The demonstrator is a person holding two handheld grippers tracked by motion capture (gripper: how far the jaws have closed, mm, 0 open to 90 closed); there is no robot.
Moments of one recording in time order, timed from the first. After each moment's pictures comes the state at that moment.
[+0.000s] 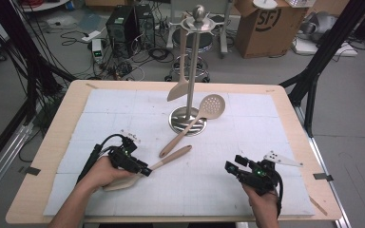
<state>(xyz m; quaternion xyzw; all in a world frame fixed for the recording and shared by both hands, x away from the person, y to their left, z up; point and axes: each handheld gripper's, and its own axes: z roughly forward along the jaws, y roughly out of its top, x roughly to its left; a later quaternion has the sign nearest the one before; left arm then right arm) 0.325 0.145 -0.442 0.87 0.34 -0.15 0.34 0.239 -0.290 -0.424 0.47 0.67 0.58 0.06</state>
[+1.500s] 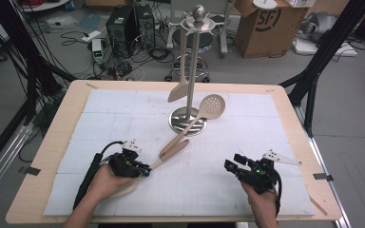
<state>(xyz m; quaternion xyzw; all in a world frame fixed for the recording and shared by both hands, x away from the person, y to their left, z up) 0.298 0.140 -0.446 0.88 0.32 -0.01 0.36 0.243 -0.288 -0.424 0.47 0.66 0.58 0.06</state>
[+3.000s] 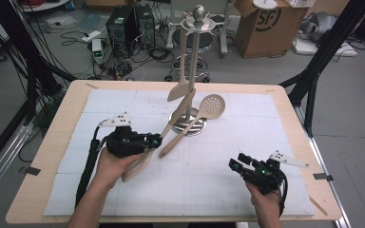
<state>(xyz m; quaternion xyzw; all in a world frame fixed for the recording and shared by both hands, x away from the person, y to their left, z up) 0.301 0.134 -0.352 0.74 0.30 0.01 0.60 0.238 -0.298 -0.422 0.47 0.65 0.60 0.06</state>
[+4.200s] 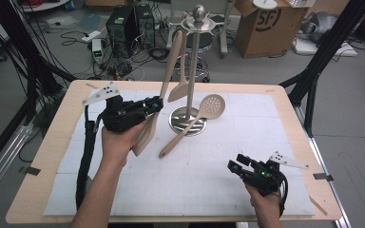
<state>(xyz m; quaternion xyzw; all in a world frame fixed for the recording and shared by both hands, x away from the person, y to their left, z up) 0.316 0.125 -0.283 0.65 0.31 0.10 0.69 0.234 -0.296 -0.419 0.45 0.65 0.61 0.06</state>
